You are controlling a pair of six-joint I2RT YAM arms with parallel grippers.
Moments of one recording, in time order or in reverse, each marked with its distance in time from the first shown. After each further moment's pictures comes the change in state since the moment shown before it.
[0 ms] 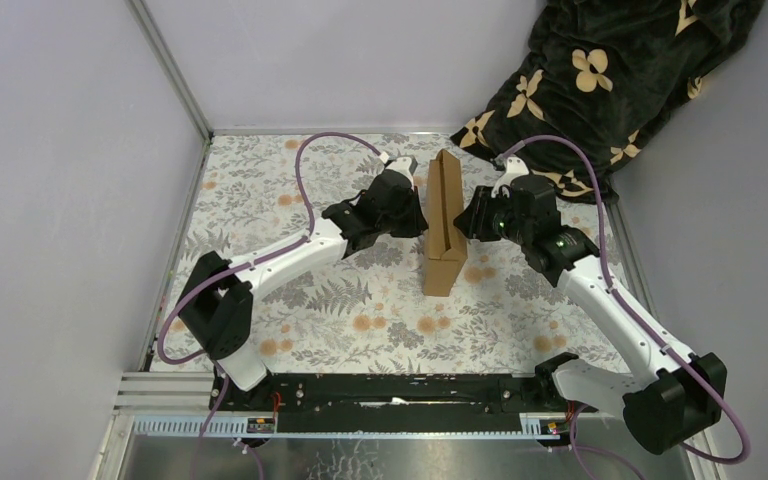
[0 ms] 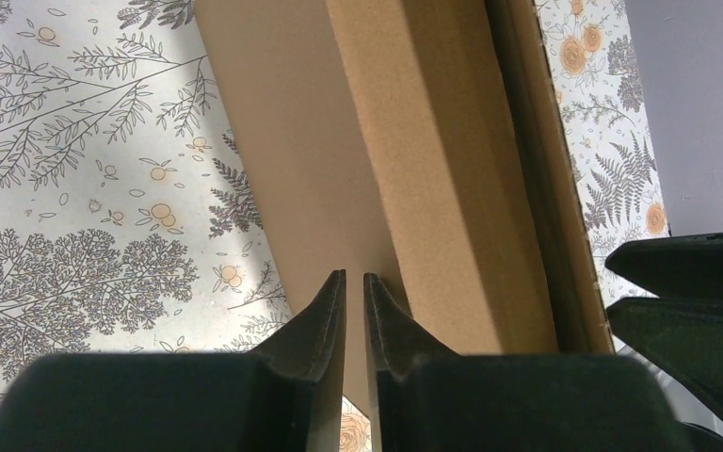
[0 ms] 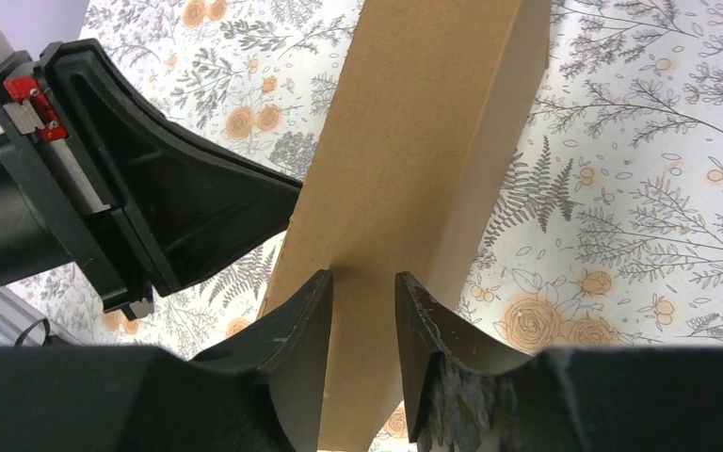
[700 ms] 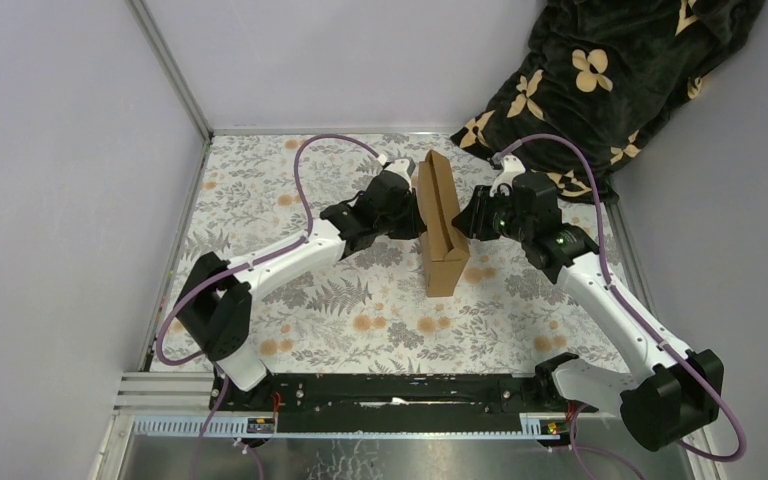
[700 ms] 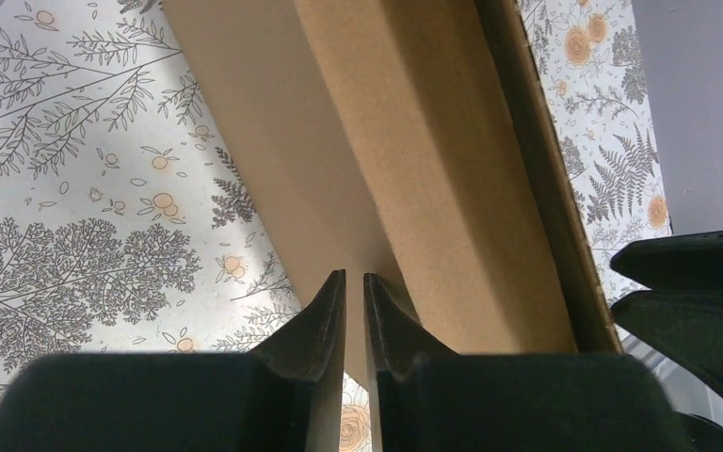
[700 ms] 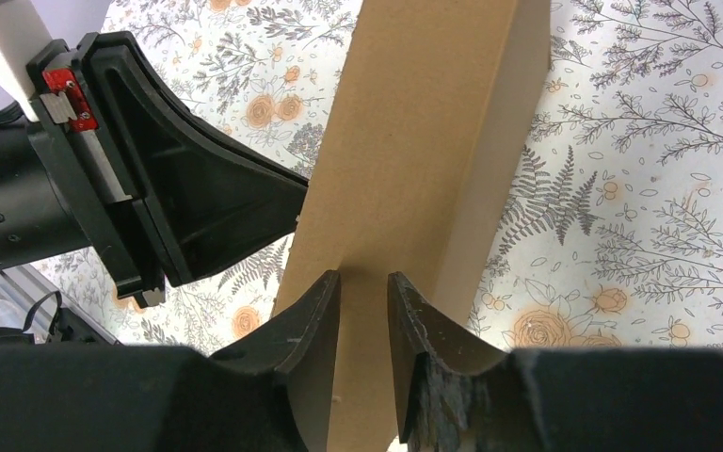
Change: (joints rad) left arm 0.006 -0.012 -0.024 0.000 0.023 -0.004; right arm -0.023 0.022 0.007 0.015 -0.089 -0.037
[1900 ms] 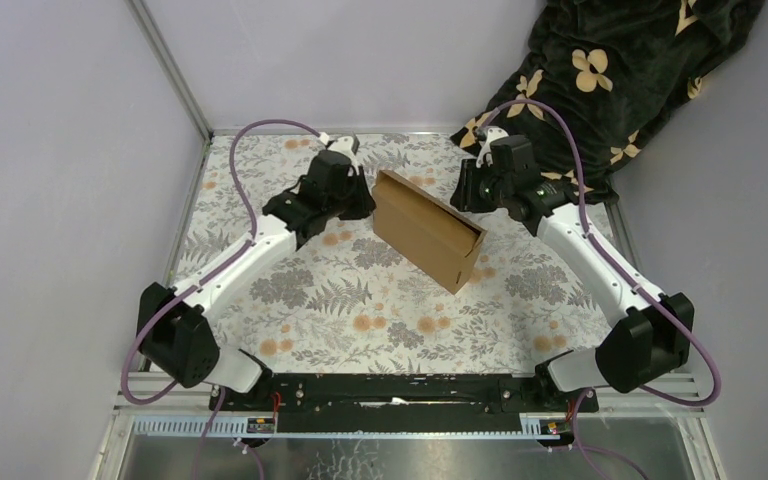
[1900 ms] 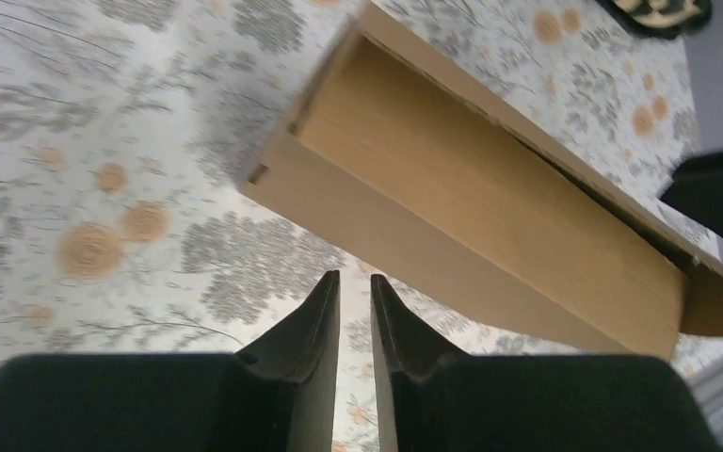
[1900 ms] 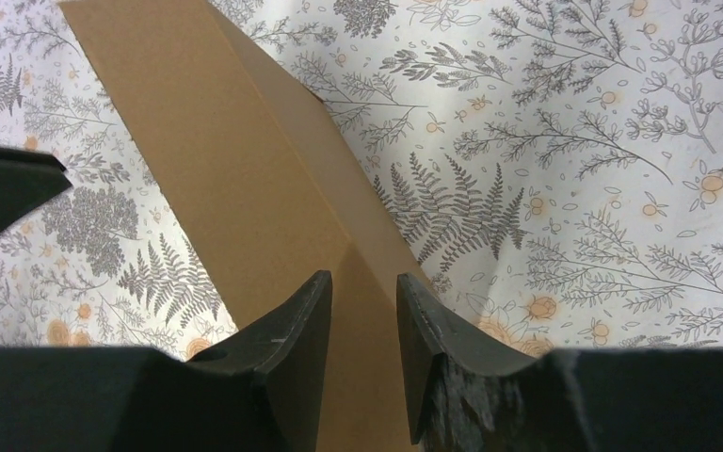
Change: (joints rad) left arm 0.230 -0.203 -0.025 -0.153 -0.010 0.138; right arm 0.002 0.277 0.327 -0.211 0.136 -0.057
